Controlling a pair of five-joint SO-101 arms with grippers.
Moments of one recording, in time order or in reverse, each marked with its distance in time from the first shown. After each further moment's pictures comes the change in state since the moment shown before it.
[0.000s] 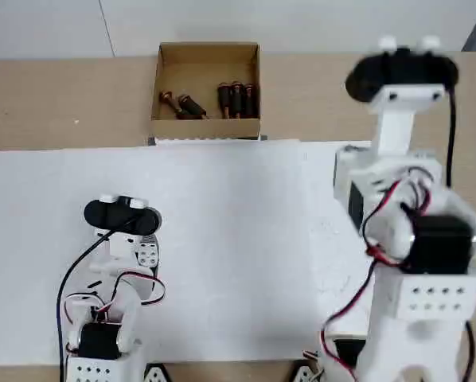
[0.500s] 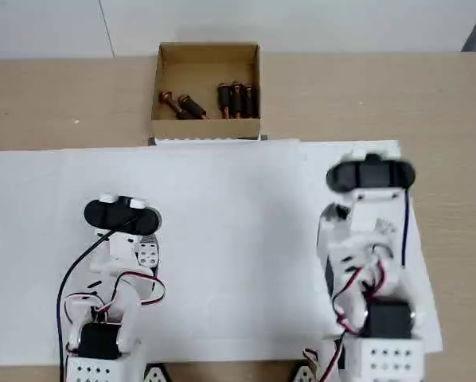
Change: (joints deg) left arm 0.0 0.0 0.0 0.0 0.0; right arm 0.4 -38.6 61.1 -26.2 0.0
